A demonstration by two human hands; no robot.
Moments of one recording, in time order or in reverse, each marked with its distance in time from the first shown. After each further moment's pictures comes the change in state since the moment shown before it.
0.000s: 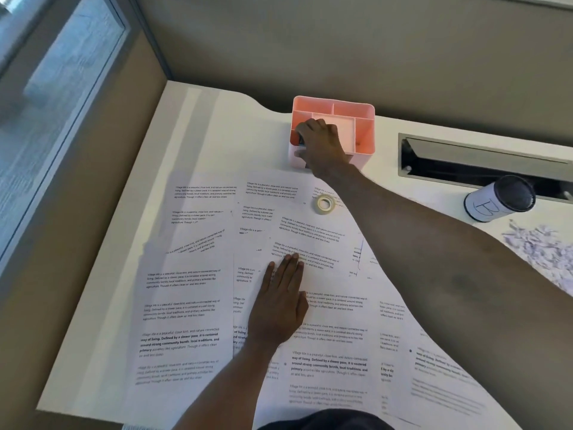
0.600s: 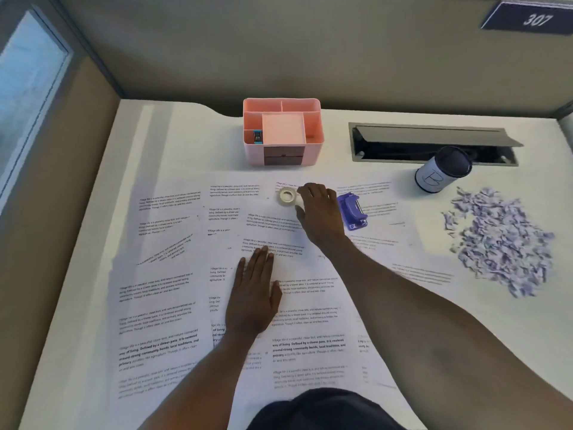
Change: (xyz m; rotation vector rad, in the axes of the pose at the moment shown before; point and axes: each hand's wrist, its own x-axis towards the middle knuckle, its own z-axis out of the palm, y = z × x) left_hand 0.001 0.002 -0.007 0.053 -0.048 -0.038; right_hand -0.177 0.029 0.049 0.017 0.124 0.221
